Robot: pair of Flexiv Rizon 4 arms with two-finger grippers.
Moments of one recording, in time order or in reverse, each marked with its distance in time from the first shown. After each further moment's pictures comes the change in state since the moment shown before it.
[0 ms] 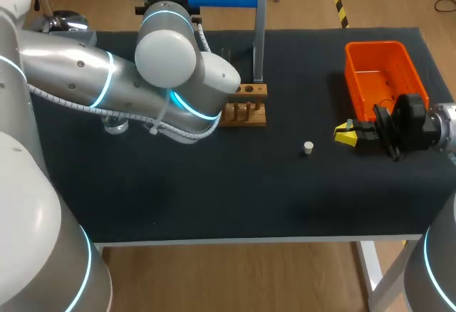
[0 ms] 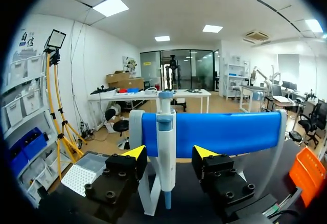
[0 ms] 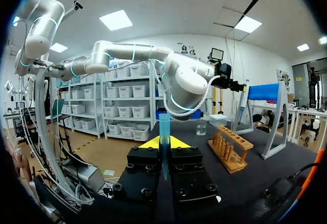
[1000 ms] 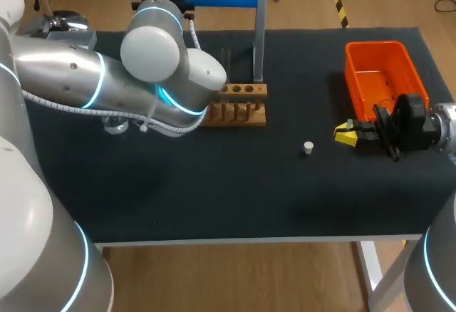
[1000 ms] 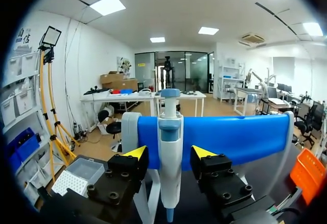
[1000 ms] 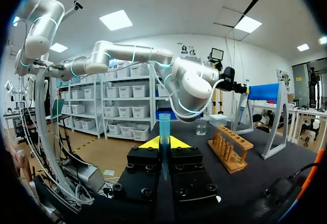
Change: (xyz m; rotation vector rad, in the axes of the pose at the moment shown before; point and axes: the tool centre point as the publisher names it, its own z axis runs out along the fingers) left arm -0.005 -0.001 0.032 0.018 0.062 -0.005; right arm 0.000 0.000 0.000 0.000 0.000 0.000
